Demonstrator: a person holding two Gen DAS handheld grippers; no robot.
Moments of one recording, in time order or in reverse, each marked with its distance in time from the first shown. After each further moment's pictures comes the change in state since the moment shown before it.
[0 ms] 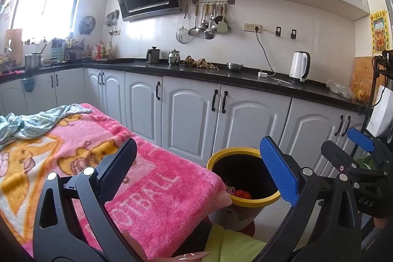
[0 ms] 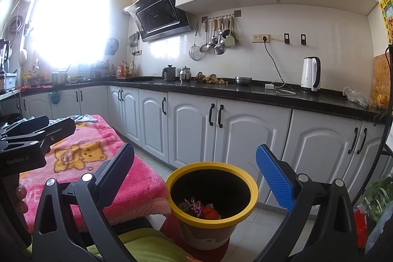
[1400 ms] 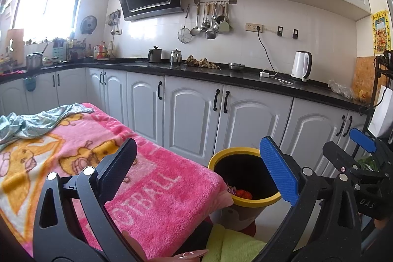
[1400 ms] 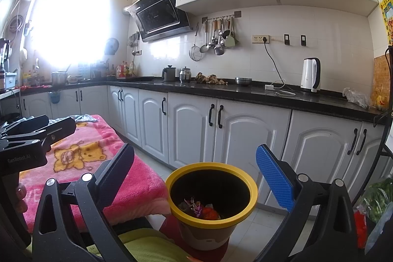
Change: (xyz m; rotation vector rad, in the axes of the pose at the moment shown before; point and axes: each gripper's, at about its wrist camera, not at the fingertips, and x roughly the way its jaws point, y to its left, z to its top) left arm 0.000 -0.001 -0.003 0.008 -0.004 0.013; right arm -0.001 0.001 -0.001 -0.001 -0.002 -0.002
